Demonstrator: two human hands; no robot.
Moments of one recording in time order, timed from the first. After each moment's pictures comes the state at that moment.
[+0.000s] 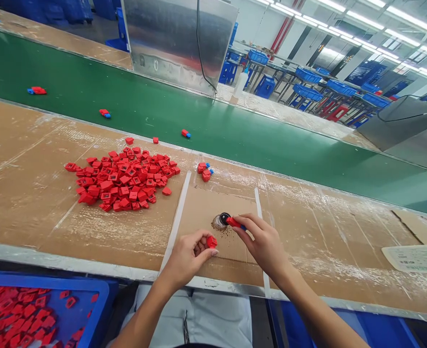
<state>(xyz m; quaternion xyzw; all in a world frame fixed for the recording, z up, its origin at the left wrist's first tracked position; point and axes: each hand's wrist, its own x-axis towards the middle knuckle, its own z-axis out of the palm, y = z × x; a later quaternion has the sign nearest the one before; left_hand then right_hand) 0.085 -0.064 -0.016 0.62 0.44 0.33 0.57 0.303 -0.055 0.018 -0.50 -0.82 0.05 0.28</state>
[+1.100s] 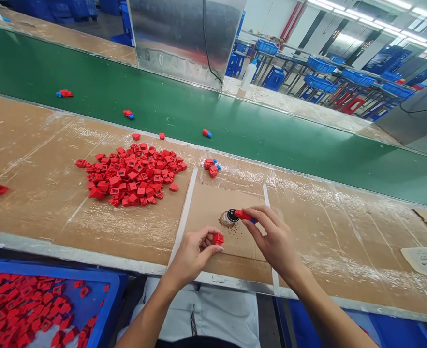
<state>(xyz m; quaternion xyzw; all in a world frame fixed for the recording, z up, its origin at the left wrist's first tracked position) 0.084 -0.068 -0.020 0.57 0.42 0.36 0.61 0.299 -0.055 0.024 -0.51 -0.79 0.05 0.33</state>
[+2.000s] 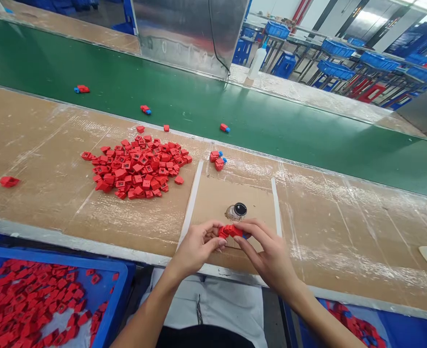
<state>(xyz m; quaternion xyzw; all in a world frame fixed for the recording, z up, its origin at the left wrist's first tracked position) 0.080 -0.068 -0.026 0.49 0.36 0.35 0.71 0.271 -0.089 0.011 -0.50 -0.78 0.20 0.34</state>
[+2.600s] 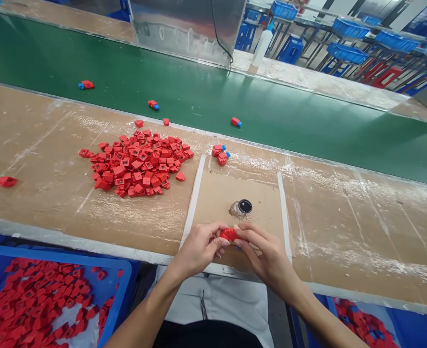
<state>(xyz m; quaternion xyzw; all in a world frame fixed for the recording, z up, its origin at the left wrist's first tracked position) 0.076 -0.067 -0.021 0.58 0.40 0.28 0.65 0.267 -0.095 0.001 -0.48 -0.78 0.25 0.32</state>
